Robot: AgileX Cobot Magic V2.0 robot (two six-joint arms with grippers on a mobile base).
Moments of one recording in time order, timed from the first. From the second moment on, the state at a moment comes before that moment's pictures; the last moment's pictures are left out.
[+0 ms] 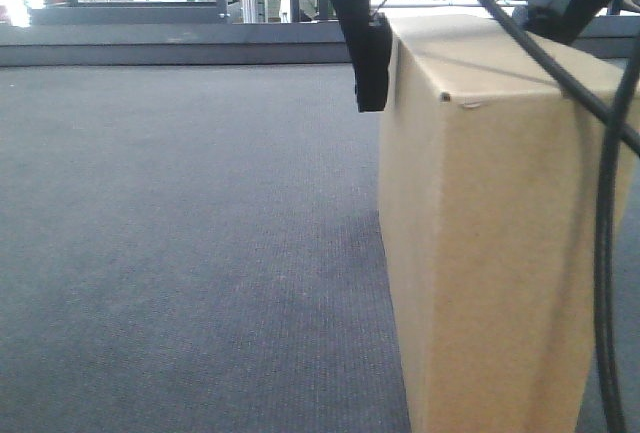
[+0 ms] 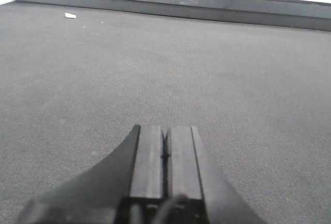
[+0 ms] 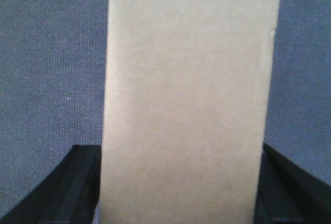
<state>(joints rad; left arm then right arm) -0.01 -0.01 0.03 -0.09 0.11 0.02 0.77 1.59 -1.44 -0.20 1.24 0.87</state>
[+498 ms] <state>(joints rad) -0.01 -0.01 0.03 -0.09 0.11 0.02 0.77 1.54 -1.44 -0.20 1.24 0.87</state>
